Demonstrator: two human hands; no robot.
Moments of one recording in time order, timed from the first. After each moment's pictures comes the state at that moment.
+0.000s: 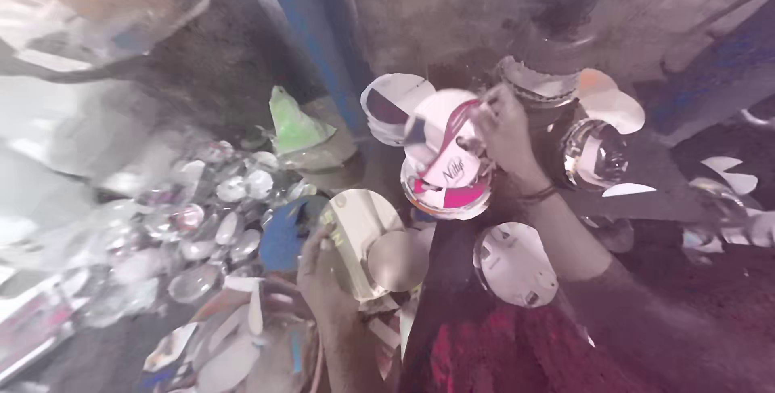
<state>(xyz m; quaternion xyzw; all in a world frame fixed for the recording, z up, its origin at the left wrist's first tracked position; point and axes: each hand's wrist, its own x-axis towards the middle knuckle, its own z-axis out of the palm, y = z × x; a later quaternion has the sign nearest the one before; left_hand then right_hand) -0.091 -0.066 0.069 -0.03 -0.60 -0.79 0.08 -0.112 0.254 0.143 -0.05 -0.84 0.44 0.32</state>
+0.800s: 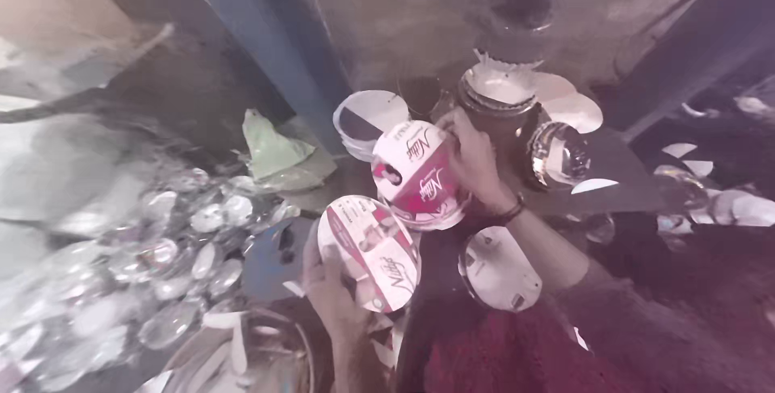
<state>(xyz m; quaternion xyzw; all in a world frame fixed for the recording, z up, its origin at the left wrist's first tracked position) -0.085 -0.018 0.086 -0.08 -0.55 -0.83 0.06 -0.074 0.234 0.143 -0.05 -0.88 0.35 0.31</state>
